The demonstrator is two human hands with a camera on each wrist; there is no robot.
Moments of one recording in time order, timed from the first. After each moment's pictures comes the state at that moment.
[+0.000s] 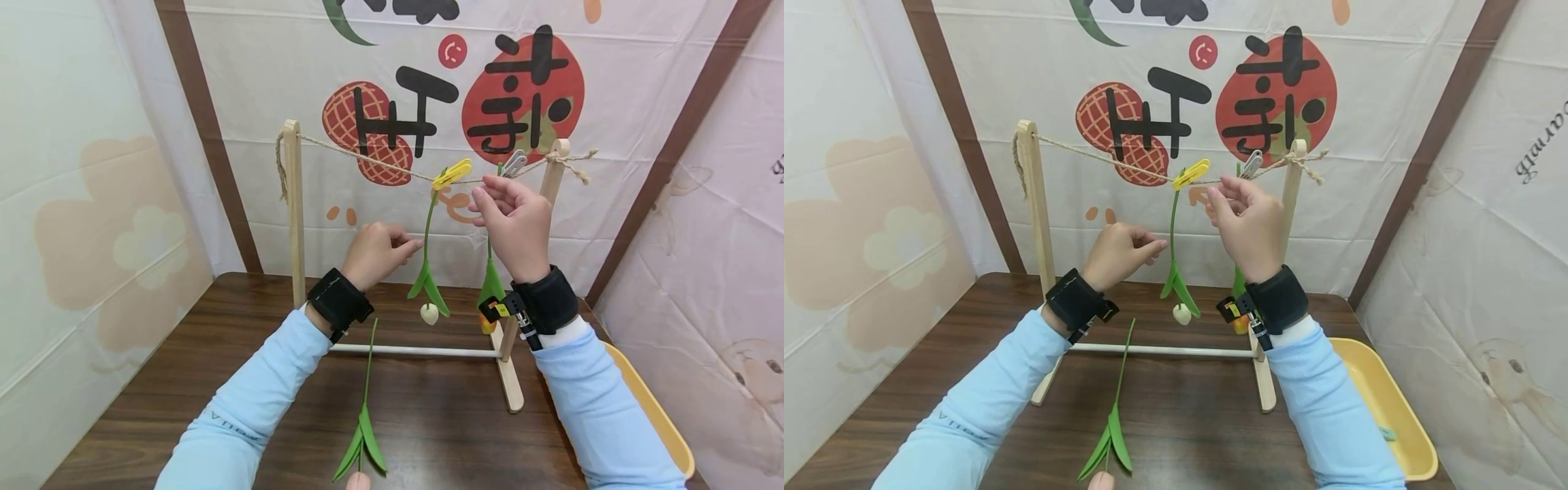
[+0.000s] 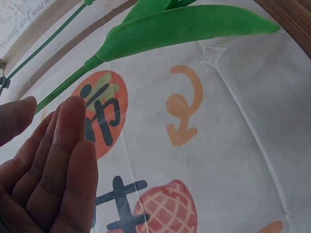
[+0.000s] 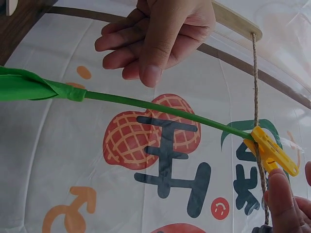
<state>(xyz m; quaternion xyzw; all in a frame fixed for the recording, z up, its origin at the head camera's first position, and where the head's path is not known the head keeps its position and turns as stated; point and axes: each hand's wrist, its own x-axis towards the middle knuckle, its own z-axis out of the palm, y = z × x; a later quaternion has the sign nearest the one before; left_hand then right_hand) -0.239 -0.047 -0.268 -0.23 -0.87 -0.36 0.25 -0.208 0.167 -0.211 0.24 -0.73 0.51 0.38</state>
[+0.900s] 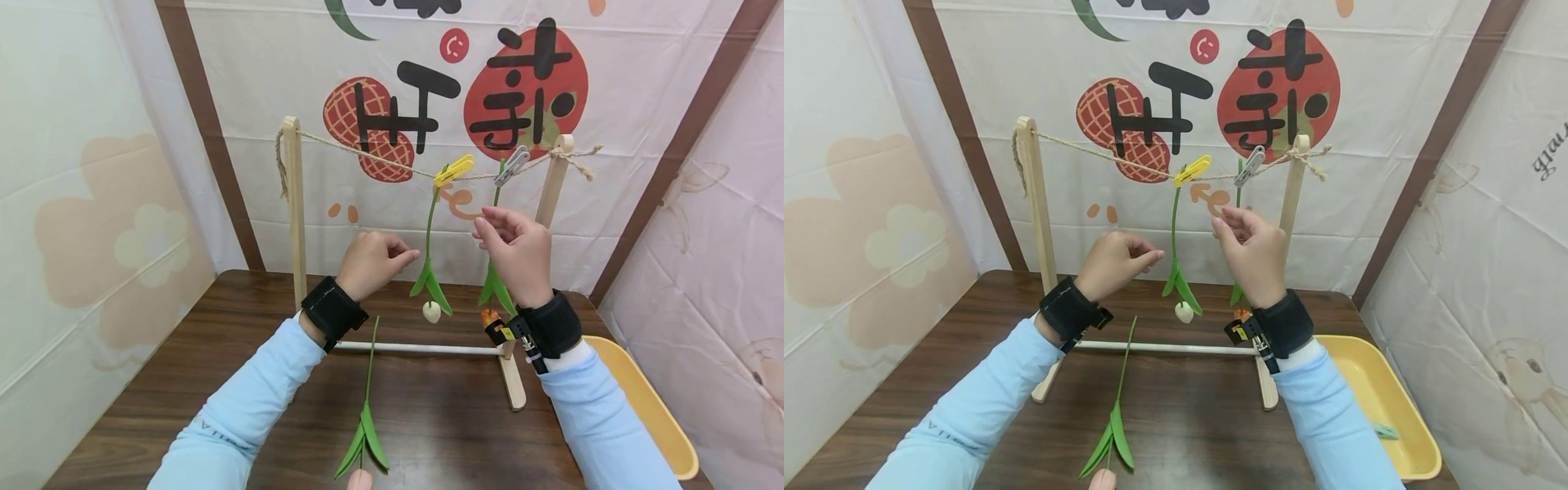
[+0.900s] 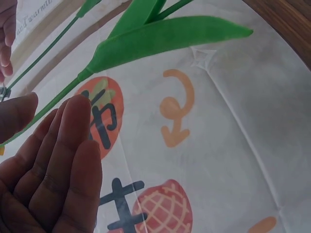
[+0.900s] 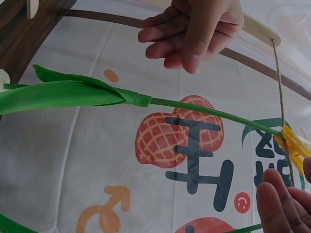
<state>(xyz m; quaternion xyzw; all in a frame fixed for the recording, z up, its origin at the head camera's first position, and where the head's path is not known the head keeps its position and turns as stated) -0.228 -0.055 -0.279 -0.24 -0.88 -0.33 0.25 -0.204 0.177 -0.249 0.25 -0.75 0.51 0.36</state>
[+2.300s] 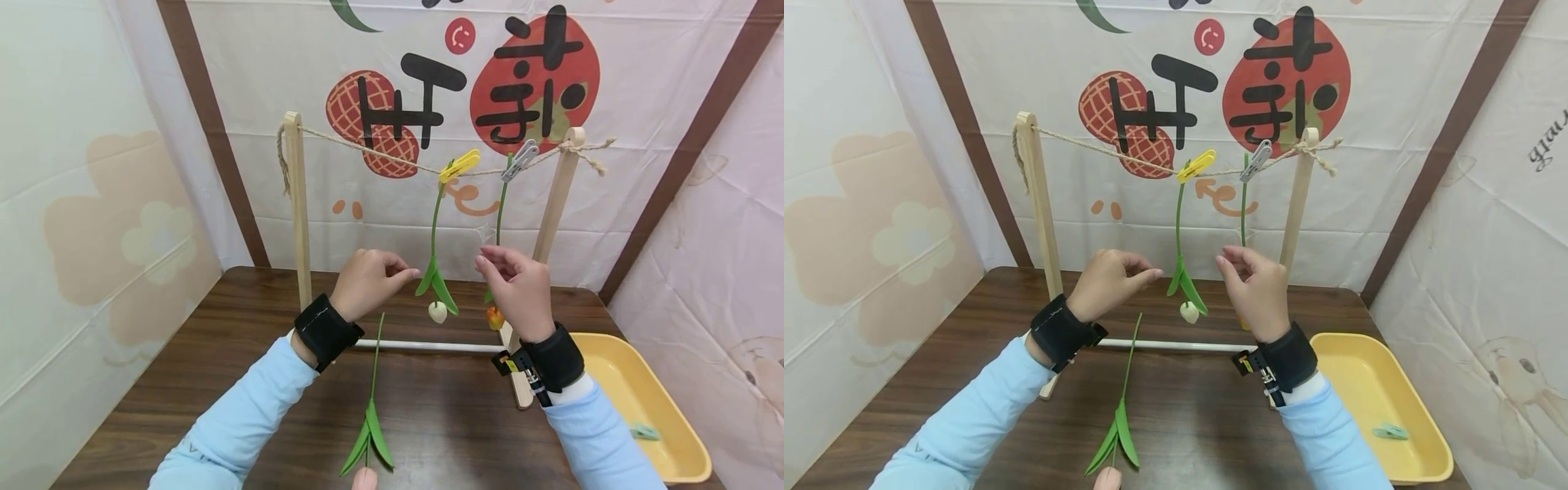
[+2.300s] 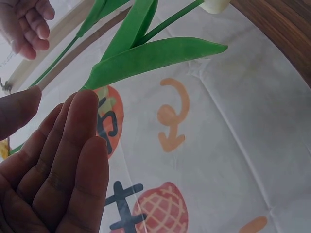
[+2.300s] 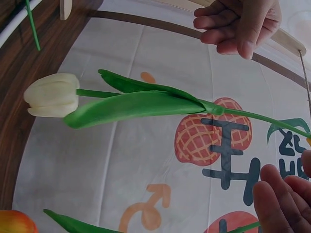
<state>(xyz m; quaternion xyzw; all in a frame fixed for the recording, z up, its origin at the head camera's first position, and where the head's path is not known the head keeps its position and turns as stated) -0.206 -0.062 -0.298 -0.25 -0.88 -0.32 0.24 -0.199 0.185 -0.301 0.25 -0.77 0.45 0.36</state>
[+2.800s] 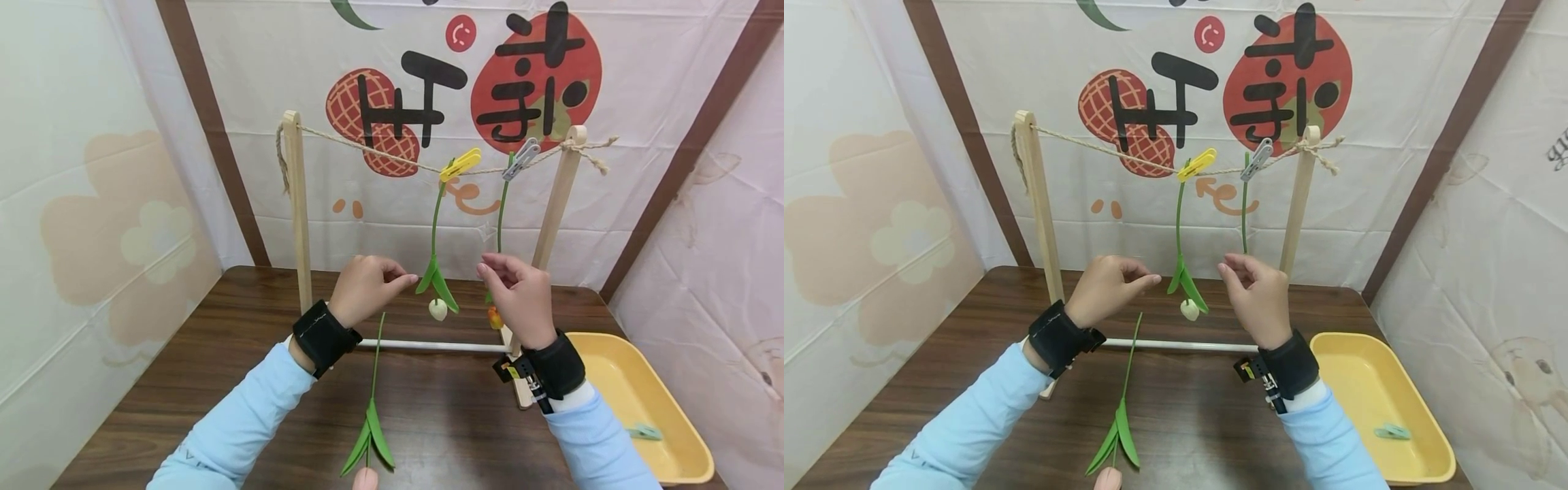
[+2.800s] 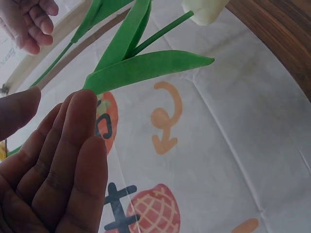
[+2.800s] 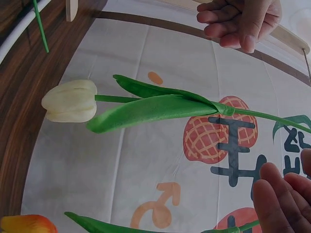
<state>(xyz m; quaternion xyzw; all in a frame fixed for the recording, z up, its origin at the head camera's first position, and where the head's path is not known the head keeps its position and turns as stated) -0.205 -0.066 -0.307 -0.25 -0.89 -0.31 0.24 -0.198 0.187 -0.313 0.25 -0.77 0.46 0.36</state>
